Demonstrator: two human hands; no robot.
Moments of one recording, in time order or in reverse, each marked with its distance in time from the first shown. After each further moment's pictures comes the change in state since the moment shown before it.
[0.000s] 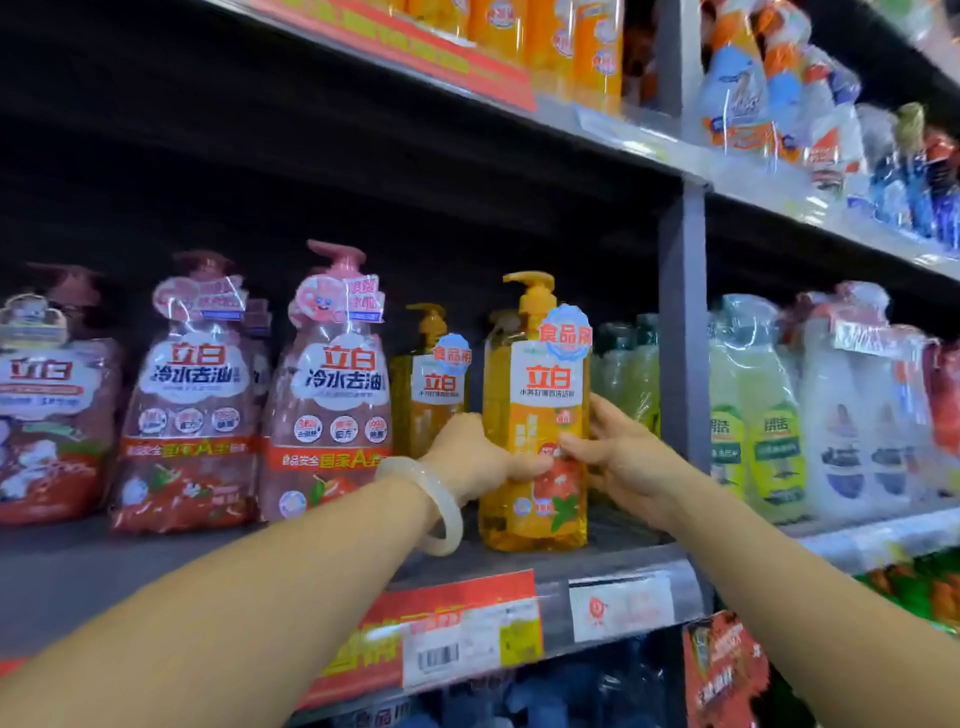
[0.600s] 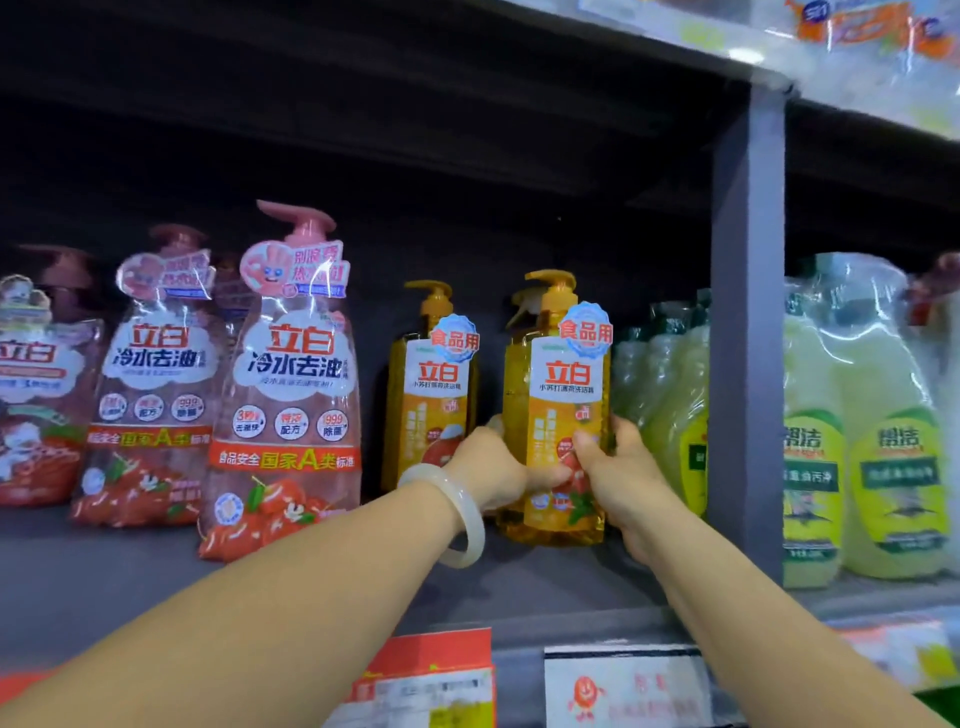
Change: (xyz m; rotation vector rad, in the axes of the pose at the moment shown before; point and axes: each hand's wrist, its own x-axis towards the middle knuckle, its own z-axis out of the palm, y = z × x) left_hand 0.066 -0.025 0.035 0.281 0.129 -0.142; right_hand 0.063 0.047 -0.007 -0.147 0.258 0.073
